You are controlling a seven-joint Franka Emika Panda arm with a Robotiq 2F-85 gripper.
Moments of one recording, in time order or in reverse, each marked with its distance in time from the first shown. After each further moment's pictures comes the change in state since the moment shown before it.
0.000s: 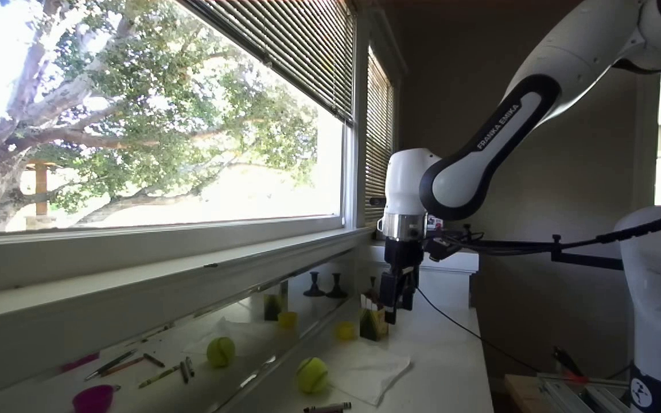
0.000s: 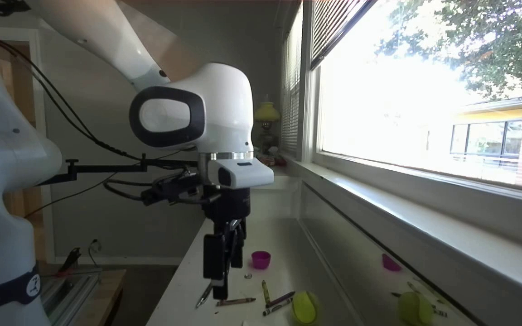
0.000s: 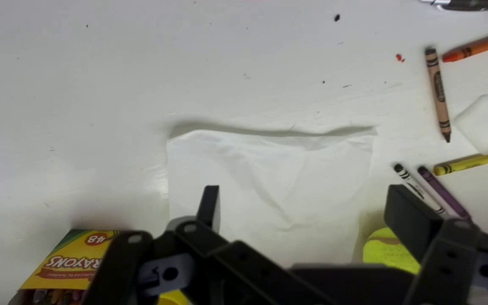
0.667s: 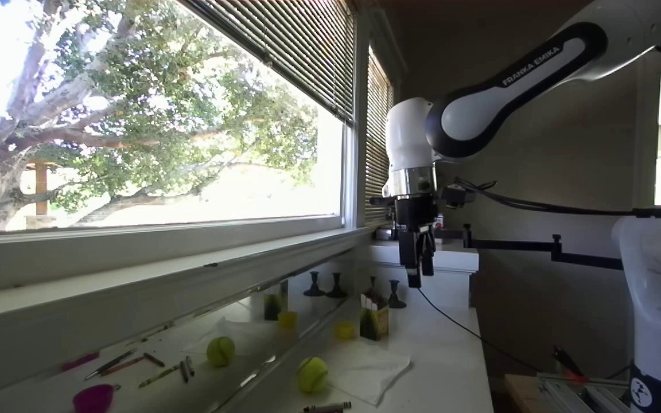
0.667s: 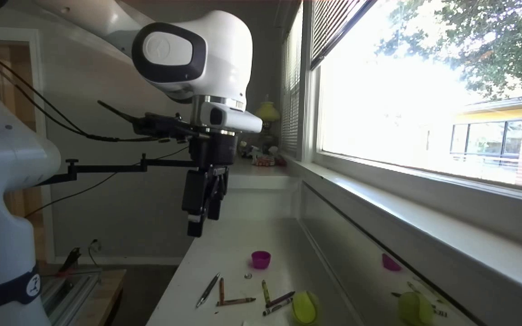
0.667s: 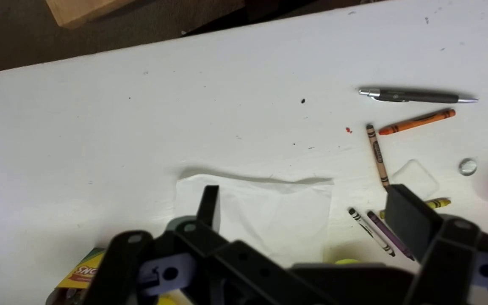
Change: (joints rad) arm 0.026 -0.202 0.057 0.096 0.030 -0.457 0.002
